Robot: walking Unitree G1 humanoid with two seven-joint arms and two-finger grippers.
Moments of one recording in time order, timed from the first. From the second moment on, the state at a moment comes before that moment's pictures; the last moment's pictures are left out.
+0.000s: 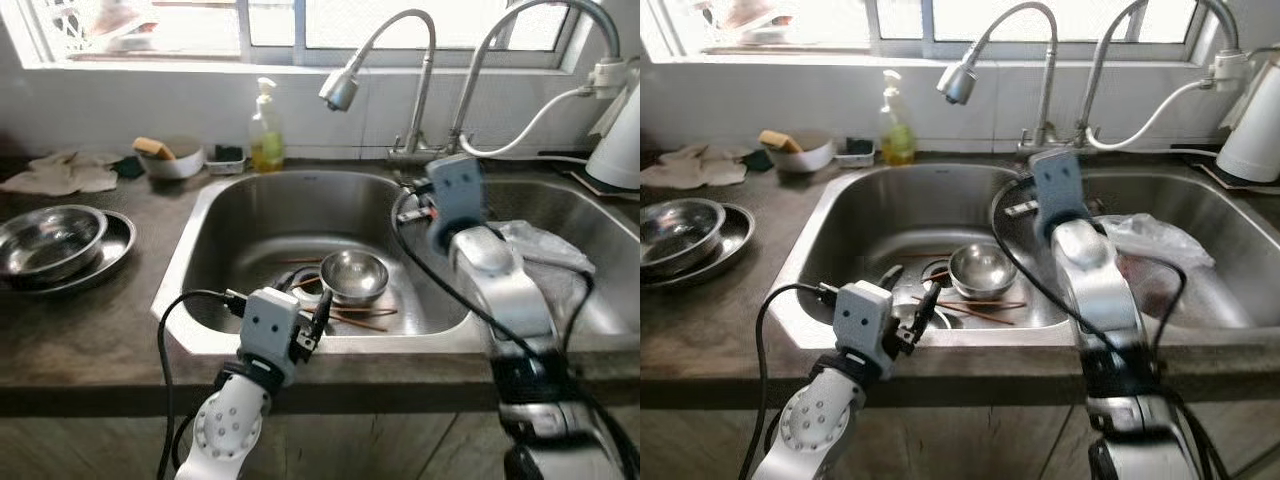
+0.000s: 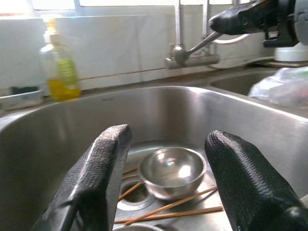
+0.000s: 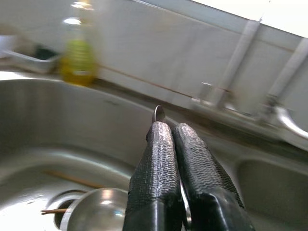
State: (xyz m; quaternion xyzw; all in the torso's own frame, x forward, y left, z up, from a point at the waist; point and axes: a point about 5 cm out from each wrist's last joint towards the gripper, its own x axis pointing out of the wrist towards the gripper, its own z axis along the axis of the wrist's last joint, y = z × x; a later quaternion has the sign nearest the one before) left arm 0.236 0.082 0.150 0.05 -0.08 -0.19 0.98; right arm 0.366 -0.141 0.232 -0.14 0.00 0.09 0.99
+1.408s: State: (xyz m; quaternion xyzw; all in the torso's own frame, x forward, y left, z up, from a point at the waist) left arm 0.232 0.087 0.149 0.06 -0.08 -0.18 0.98; right arm 0.305 -0.149 0.220 -0.06 -0.08 0.05 0.99
